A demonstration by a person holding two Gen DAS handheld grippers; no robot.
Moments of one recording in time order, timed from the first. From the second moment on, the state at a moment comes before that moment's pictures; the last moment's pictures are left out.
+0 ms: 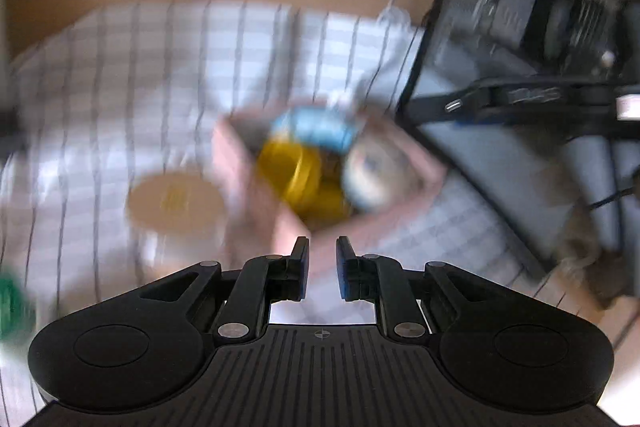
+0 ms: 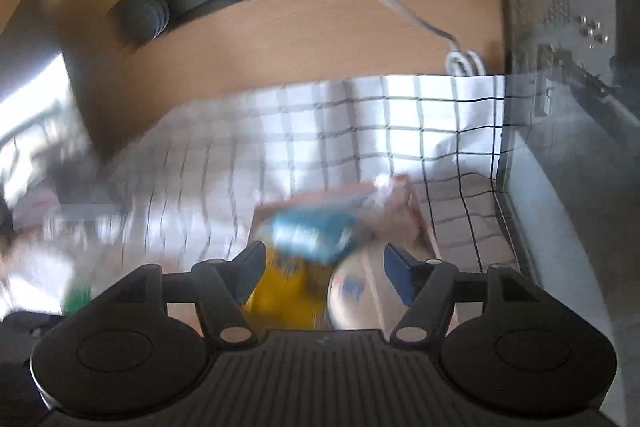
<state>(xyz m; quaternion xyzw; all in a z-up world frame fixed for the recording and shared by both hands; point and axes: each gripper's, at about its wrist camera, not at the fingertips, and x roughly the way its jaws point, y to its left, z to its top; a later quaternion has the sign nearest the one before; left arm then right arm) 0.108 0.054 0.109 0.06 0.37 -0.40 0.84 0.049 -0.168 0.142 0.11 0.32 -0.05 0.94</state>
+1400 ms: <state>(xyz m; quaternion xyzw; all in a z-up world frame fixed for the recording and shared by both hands) -0.002 0.000 0.003 0.02 0.30 -0.08 0.95 0.003 -0.177 0.001 0.00 0.35 0.00 0.94</state>
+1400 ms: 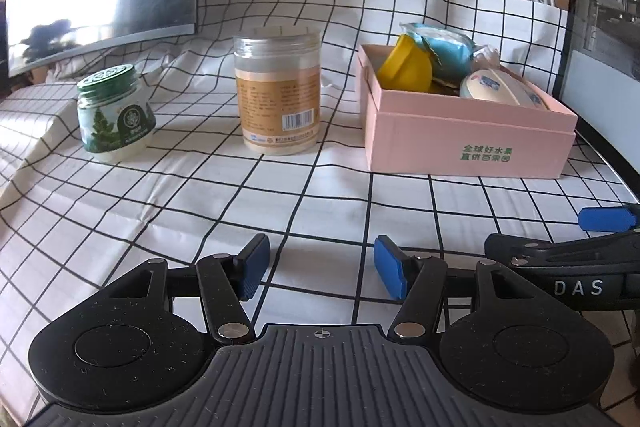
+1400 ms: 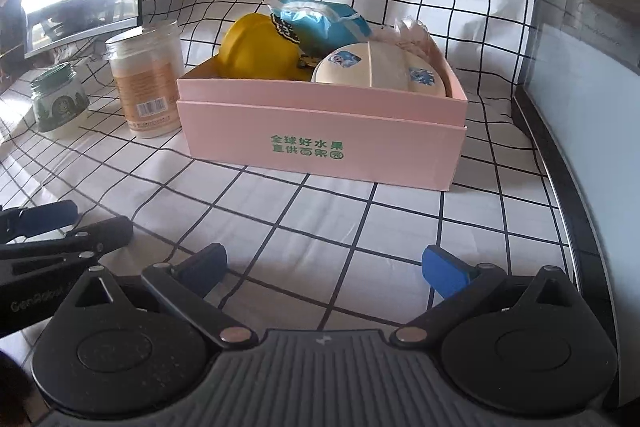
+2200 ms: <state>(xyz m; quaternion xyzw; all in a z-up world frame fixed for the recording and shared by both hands) -0.002 -0.001 0.002 0.02 0.30 -0.08 0.95 0.009 -0.178 0.000 0.00 0.35 0.01 0.94</state>
